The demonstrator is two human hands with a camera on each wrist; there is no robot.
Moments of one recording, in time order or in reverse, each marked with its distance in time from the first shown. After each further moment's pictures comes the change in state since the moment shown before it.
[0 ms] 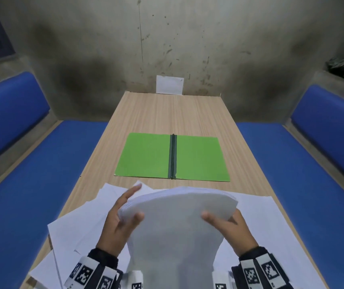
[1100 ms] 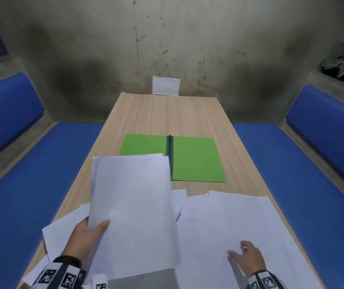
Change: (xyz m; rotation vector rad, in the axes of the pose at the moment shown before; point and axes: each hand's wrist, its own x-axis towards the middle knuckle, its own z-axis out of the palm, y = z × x) left_hand 0.004 -0.044 -0.060 0.146 0.286 -0.455; right_hand -0.006 0.121 -0.084 -0.733 0.350 0.628
